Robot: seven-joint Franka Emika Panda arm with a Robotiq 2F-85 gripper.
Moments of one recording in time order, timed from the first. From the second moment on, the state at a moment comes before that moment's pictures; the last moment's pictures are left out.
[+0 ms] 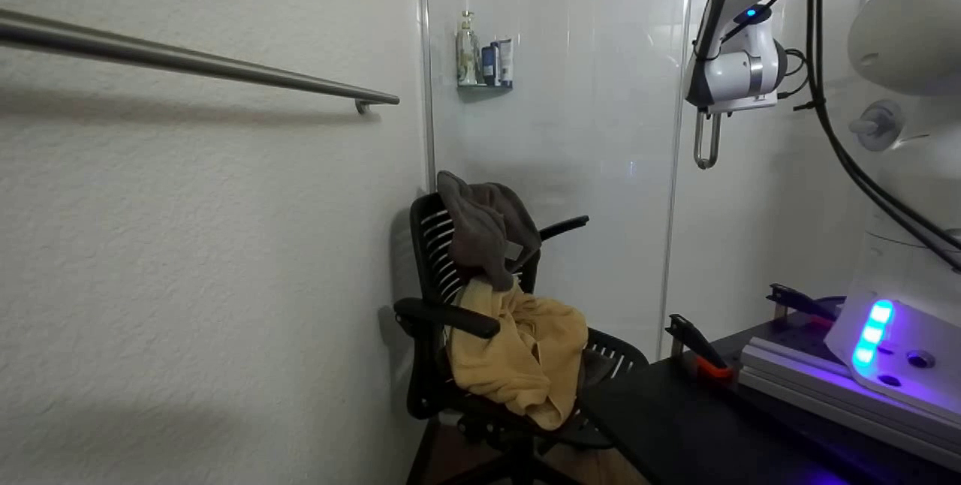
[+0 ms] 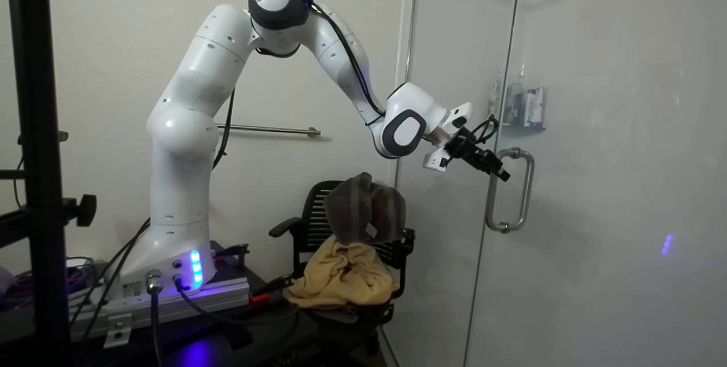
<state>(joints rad) -0.10 0.40 -0.58 -2.13 0.09 3.45 0.02</state>
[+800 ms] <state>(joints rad) 0.21 0.52 -0.86 -2.12 0.31 3.42 0.05</state>
